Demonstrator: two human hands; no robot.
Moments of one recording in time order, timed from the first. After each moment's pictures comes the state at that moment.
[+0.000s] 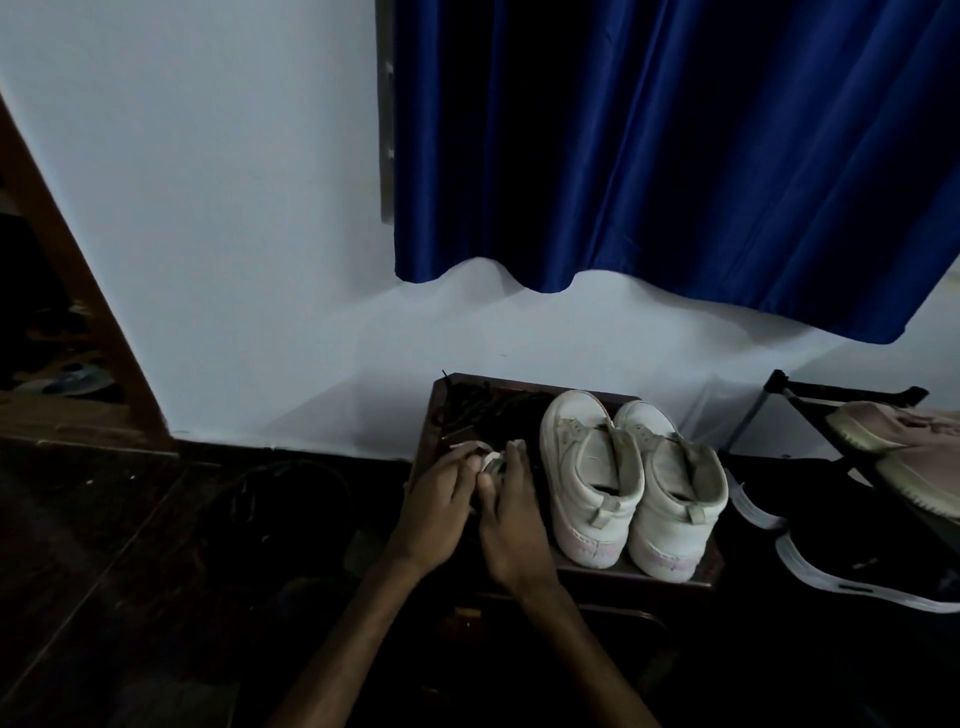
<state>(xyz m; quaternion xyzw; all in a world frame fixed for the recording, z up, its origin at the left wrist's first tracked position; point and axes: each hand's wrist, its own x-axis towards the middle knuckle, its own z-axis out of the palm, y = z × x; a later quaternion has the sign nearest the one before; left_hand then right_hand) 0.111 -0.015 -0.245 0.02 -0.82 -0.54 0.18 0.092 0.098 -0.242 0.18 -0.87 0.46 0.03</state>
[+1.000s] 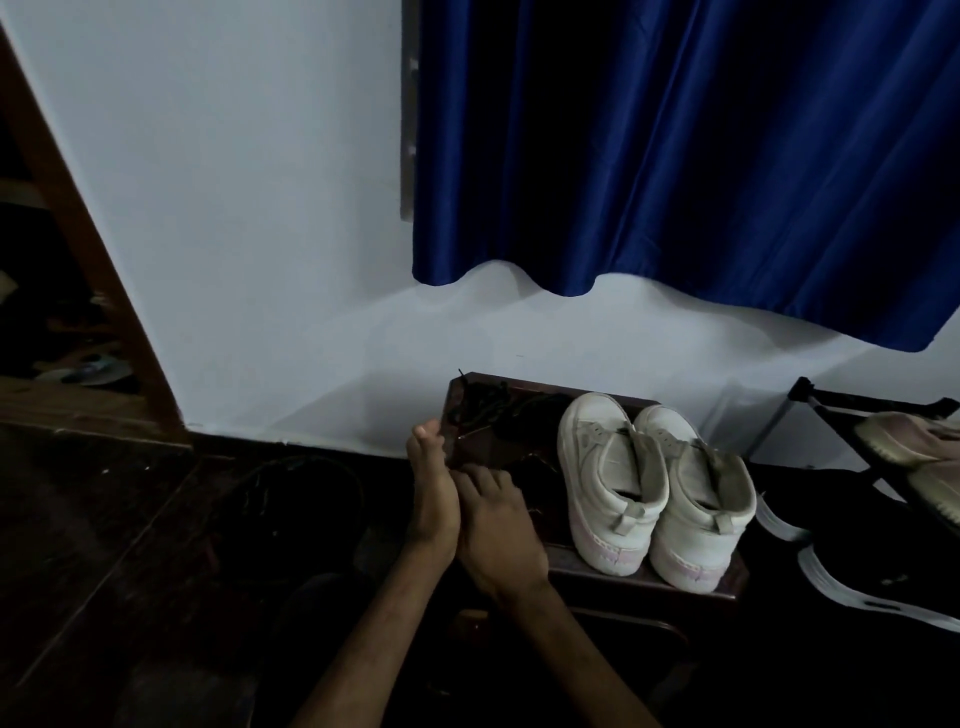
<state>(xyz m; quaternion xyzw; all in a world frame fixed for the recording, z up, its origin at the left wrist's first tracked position) 0.094 -0.009 -0.239 0.21 -0.53 -0.77 0.29 0.091 0.074 -0.255 0.39 -0.89 0.18 0.16</state>
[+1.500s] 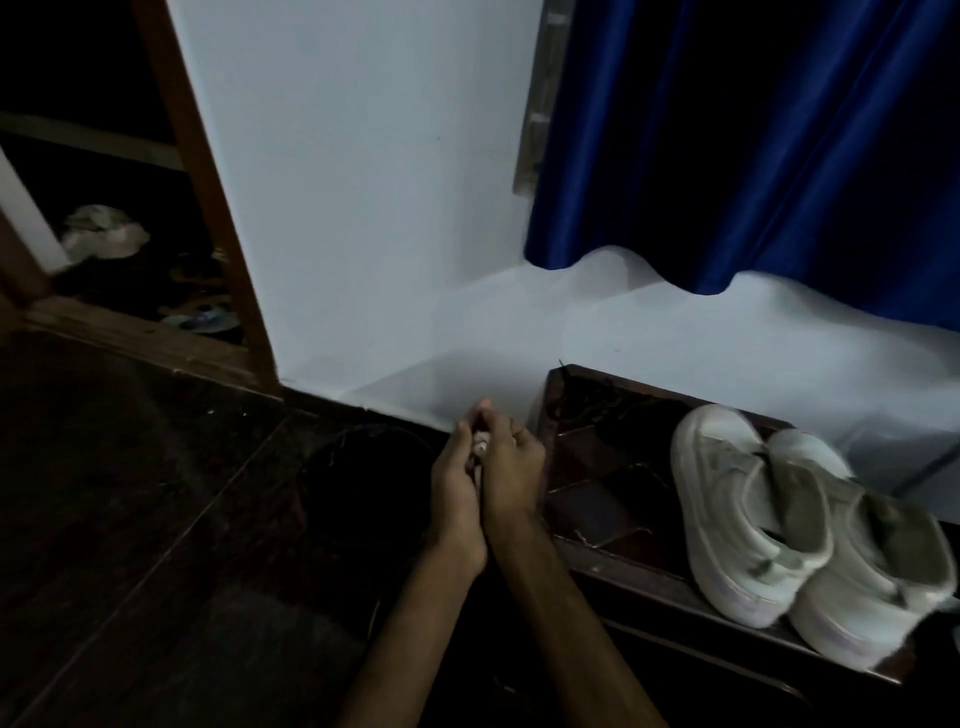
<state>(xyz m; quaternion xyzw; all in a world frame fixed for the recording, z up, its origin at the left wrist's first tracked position) 0.124 -0.076 -0.243 0.28 -0.33 -0.87 0.22 0.092 -0.052 -0.230 0.01 -0.63 0.77 -0.10</state>
